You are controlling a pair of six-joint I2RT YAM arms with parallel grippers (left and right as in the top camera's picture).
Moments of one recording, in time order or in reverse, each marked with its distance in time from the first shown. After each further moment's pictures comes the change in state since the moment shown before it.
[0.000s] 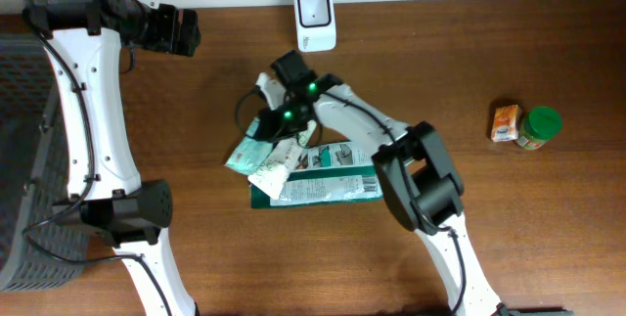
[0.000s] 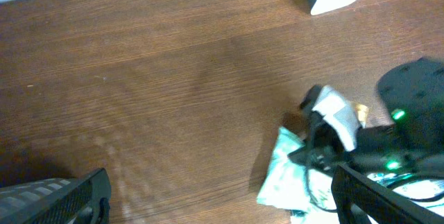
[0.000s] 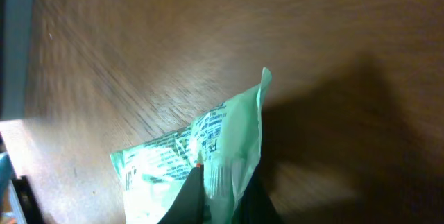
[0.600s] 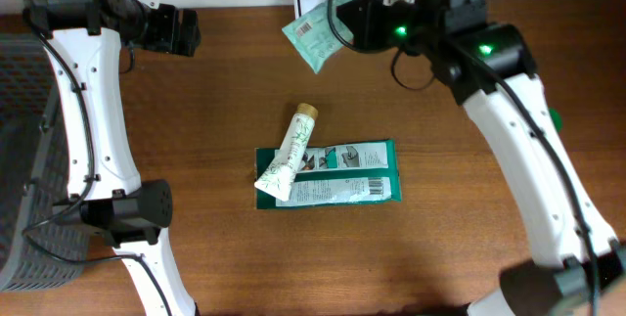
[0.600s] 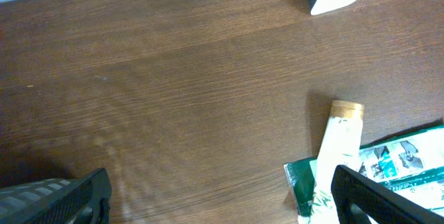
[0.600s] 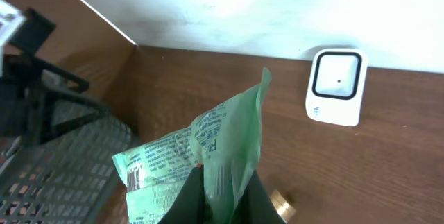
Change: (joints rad) left arm 0.000 0.000 0.000 0.000 0.000 0.000; right arm -0.259 -0.721 -0.017 -0.074 0.209 0.079
